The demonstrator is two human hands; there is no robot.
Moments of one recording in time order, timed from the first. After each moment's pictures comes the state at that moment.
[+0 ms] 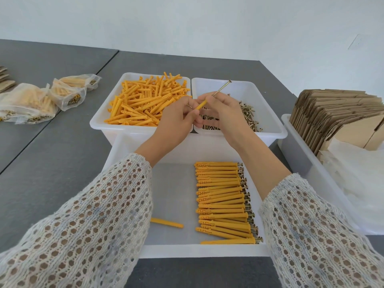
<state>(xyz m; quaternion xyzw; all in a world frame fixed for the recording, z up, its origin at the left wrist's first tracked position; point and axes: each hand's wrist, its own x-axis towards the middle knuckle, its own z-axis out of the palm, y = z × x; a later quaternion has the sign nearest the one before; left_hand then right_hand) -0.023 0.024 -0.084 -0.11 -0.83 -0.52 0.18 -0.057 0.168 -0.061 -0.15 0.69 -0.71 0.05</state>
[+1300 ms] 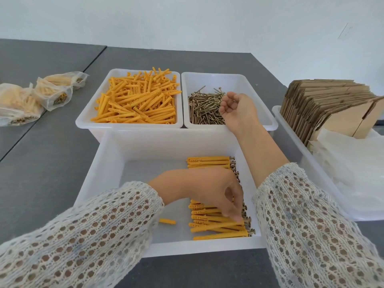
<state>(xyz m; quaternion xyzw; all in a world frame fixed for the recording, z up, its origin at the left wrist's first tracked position) 0.042 0.102 -0.101 -0.35 -0.83 -0.30 -0.31 -0.088 0.200 -0.065 0.13 0.44 -0.89 0.02</state>
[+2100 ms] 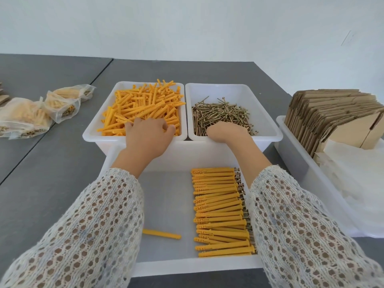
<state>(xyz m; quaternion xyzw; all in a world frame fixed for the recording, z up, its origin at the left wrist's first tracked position) -0.029 -0.012 -0.094 0.10 -0.99 -0.09 0.10 -0.103 0.176 -0.080 -0.01 0.98 -0.10 0.16</state>
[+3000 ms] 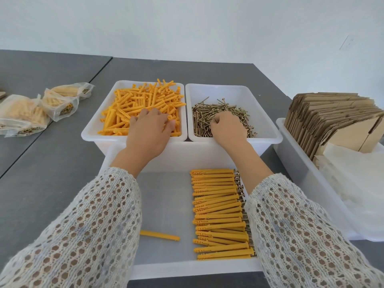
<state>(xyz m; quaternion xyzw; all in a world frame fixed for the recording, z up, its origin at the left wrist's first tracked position) -0.031 -0.016 -0.093 0.01 -0.98 -0.12 0.18 -0.093 0.180 -0.090 -0.04 0.96 -0.25 -0.09</state>
